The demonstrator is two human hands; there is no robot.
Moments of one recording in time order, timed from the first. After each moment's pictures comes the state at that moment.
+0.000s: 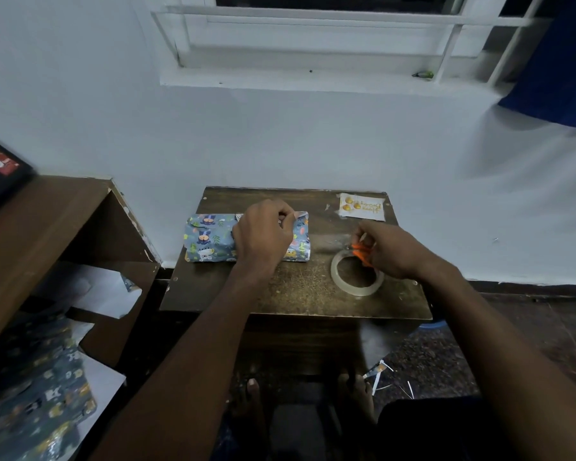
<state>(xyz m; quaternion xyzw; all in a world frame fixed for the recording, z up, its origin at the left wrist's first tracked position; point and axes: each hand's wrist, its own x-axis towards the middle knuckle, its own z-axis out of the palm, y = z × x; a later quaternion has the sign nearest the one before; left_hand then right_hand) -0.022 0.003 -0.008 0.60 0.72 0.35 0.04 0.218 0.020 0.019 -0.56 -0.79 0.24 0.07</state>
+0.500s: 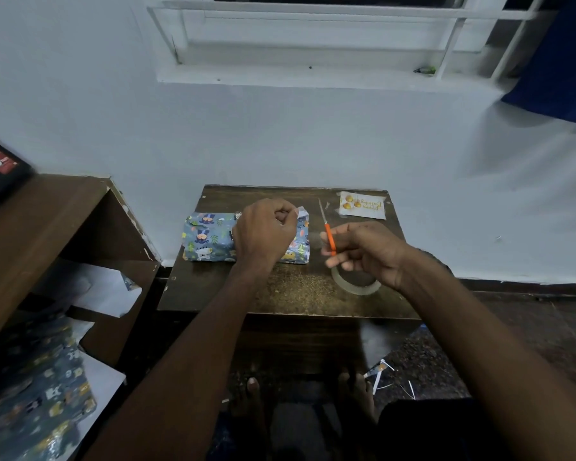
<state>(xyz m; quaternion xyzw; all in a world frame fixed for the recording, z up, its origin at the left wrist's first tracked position) -0.019 0.004 -0.012 0.58 0.70 0.40 0.08 0.177 0.003 0.027 -0.52 -0.46 0.66 0.27</state>
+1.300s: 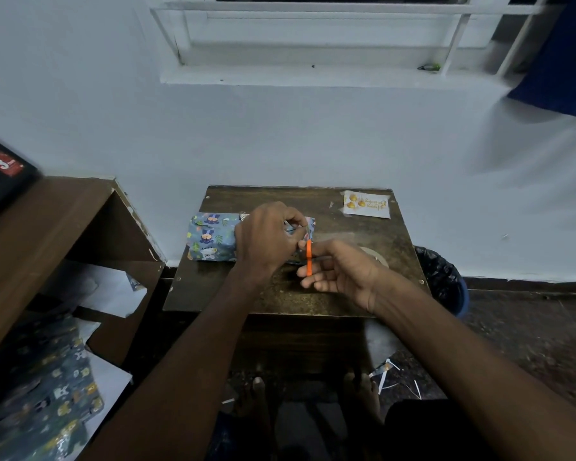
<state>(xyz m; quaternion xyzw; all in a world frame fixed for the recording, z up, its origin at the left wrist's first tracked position) -0.029 -0.002 -0.016 0.67 0.66 0.35 0.05 0.137 -0.026 0.015 -0.51 -0.40 0.72 0.25</state>
